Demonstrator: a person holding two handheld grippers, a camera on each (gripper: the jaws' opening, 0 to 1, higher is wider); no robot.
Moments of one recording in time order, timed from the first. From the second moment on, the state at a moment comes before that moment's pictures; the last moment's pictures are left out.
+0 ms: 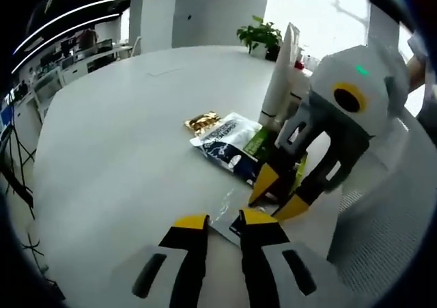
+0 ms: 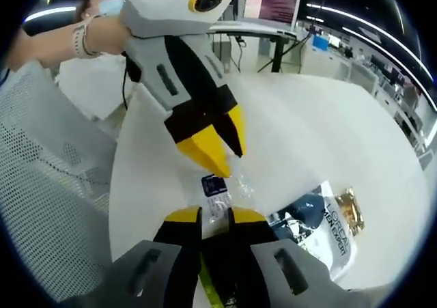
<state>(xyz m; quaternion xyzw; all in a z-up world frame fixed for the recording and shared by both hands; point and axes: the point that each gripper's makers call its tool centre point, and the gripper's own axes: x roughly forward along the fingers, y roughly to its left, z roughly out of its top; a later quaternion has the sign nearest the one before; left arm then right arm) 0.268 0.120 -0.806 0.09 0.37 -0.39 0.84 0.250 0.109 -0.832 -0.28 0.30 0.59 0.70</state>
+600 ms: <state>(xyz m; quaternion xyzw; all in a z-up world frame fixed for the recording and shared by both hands) 0.267 0.124 -0.817 0.11 0.38 -0.38 0.84 0.250 0.109 -0.832 -0.28 0.30 0.59 0.69</state>
